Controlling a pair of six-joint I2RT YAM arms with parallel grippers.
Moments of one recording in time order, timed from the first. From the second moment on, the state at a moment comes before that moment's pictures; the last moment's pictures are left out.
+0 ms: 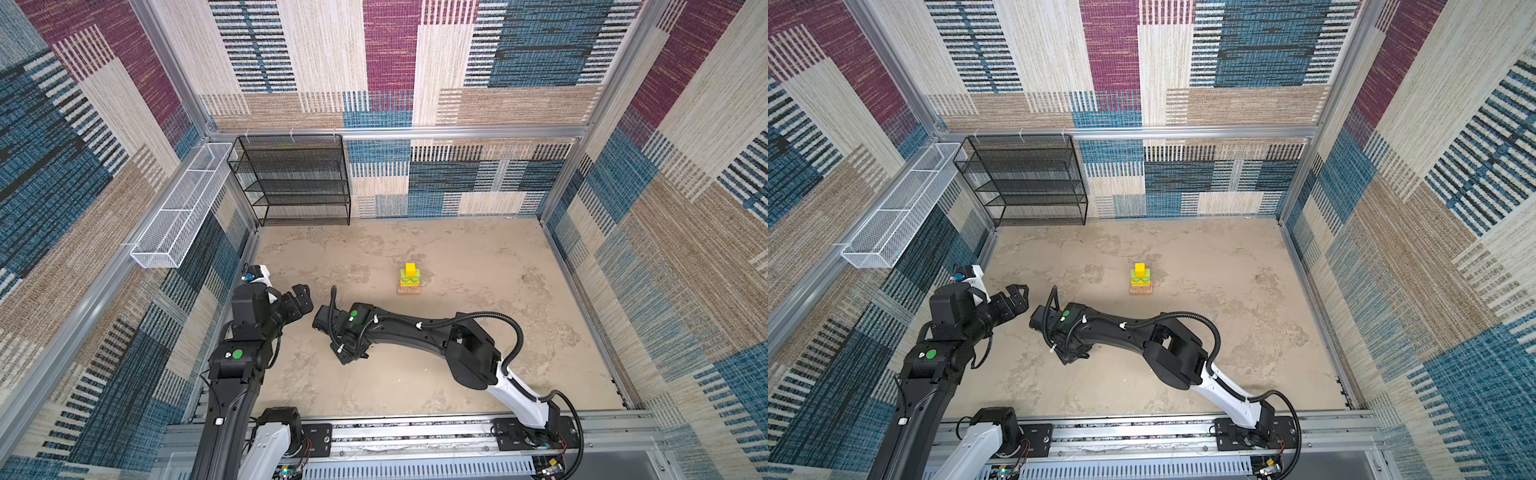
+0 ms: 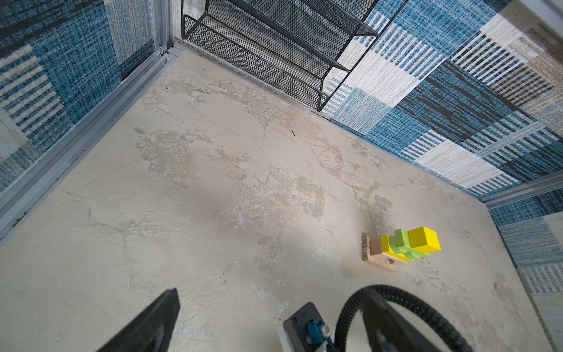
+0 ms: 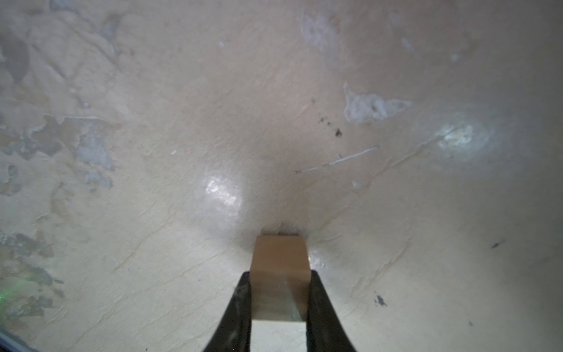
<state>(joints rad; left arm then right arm) 0.01 0.75 0.84 -0.64 0.06 -0.42 1.18 2.38 2.08 -1.04 0.09 0.49</state>
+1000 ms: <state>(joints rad) 0.02 0.82 0.86 -0.66 0.00 -0.41 0.85 2.16 2.26 -1.33 0.18 0.51</state>
